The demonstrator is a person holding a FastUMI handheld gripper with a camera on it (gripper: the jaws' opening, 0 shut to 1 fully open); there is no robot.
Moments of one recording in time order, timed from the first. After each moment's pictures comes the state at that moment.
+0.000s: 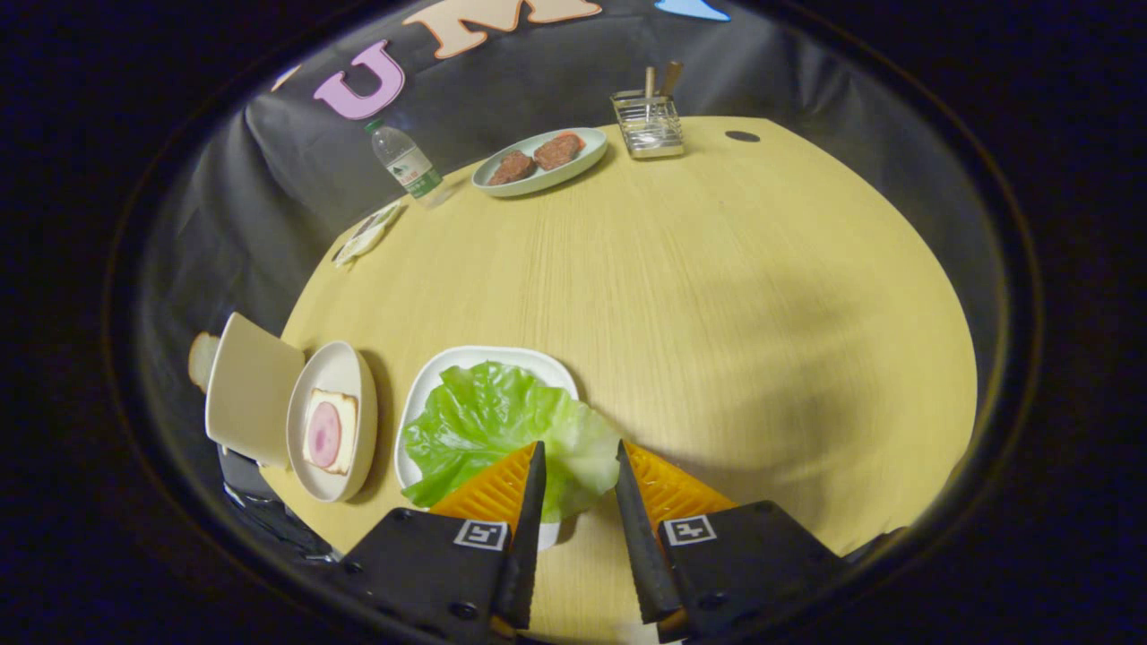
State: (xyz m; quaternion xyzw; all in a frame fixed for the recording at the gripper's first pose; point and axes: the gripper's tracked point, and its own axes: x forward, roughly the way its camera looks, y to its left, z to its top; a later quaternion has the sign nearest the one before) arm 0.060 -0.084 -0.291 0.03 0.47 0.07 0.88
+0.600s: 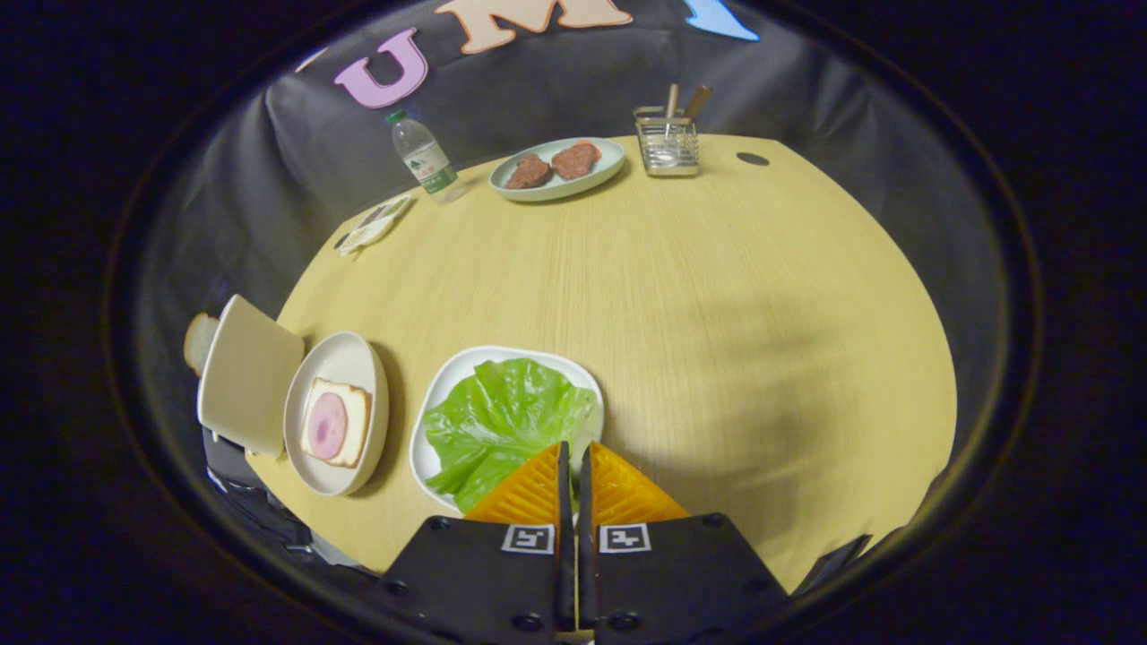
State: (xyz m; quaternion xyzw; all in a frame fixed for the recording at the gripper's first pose) arm 0.057 -0.074 -0.267 -0.01 0.46 0.06 0.89
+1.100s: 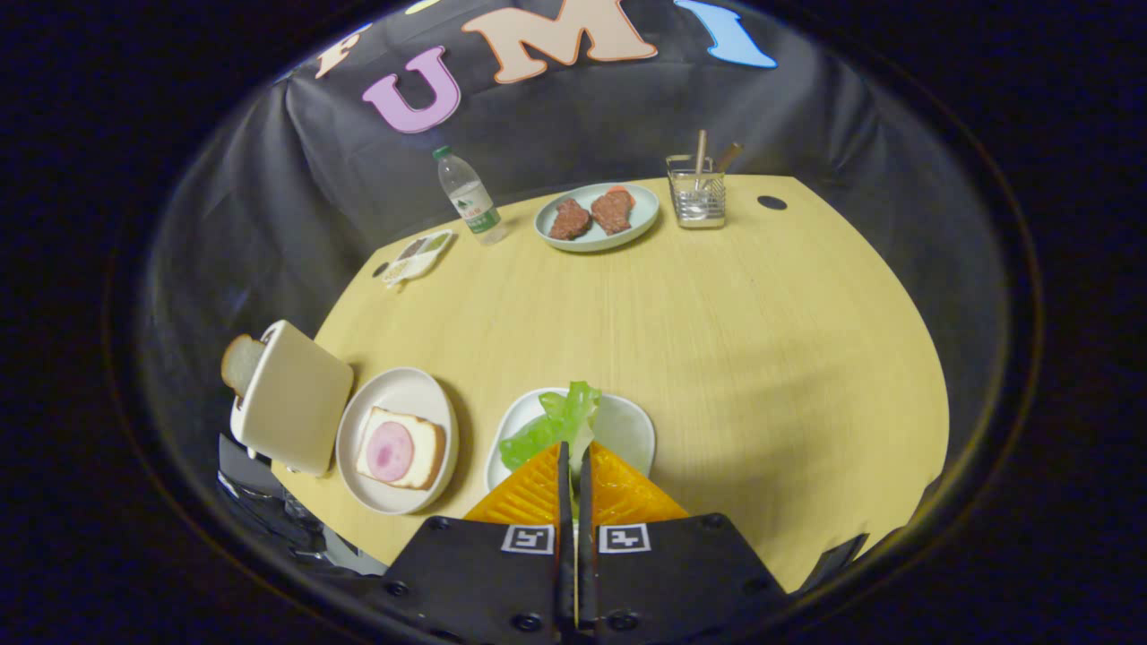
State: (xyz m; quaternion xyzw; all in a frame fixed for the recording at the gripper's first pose) arm 0.056 -0.028 -0.205 0.01 0.41 0.09 0.91
